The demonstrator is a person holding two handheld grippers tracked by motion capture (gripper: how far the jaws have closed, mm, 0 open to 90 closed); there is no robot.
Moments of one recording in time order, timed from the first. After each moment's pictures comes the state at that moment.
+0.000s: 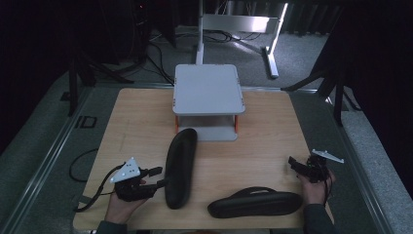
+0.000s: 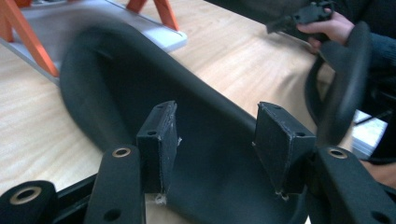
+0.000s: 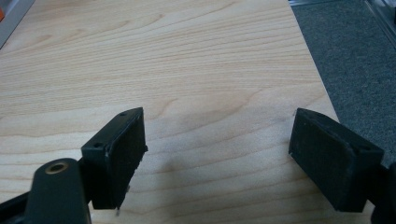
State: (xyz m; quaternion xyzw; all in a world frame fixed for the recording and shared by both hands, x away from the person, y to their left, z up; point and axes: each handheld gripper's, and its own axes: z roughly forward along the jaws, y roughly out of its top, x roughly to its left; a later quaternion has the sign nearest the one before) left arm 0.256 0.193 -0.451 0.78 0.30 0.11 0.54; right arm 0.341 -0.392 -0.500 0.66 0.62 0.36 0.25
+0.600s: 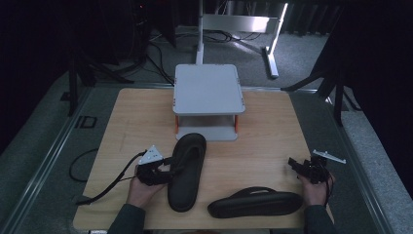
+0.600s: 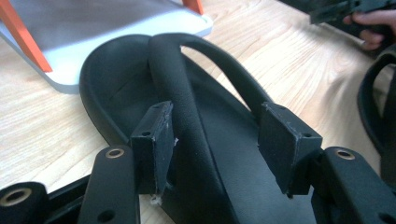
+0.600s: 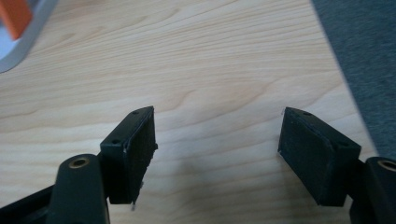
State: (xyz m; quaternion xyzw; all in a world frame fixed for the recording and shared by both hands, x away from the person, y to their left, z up) left arm 0.307 0.150 -0.470 0.79 0.34 0.10 0.50; right arm 0.336 -0.392 -0.496 0.66 0.62 0.37 0.21
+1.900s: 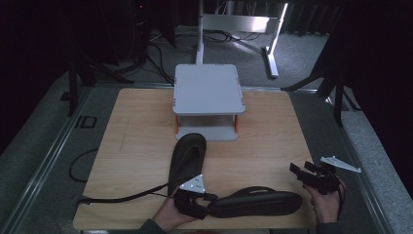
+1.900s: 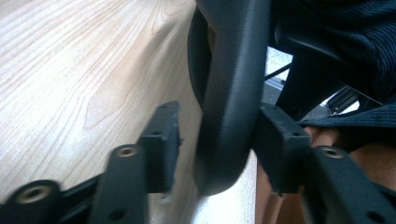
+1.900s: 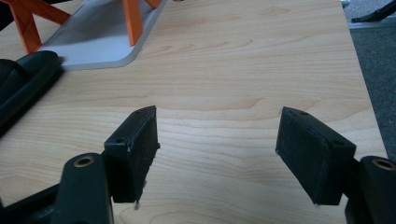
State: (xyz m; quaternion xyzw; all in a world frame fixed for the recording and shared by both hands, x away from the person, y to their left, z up) left arm 0.254 0.046 -0.480 0.86 0.16 -0.06 0.48; right arm 0.282 -0.379 -0.444 0.58 0.66 0.43 0.20
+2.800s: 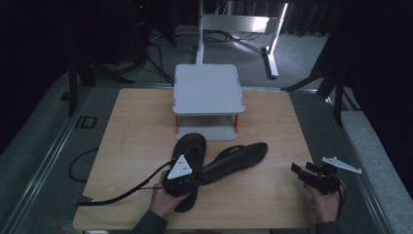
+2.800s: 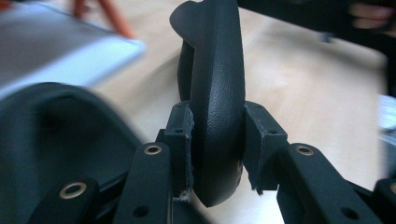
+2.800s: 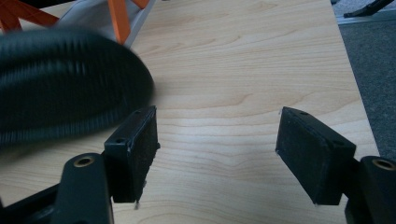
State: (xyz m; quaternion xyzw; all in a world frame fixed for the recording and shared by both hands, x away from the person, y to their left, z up) left arm 0.275 0.079 -0.452 0.81 0.28 0.16 0.50; right arm 0.285 -0.385 -0.452 0.60 0.65 0.43 0.20
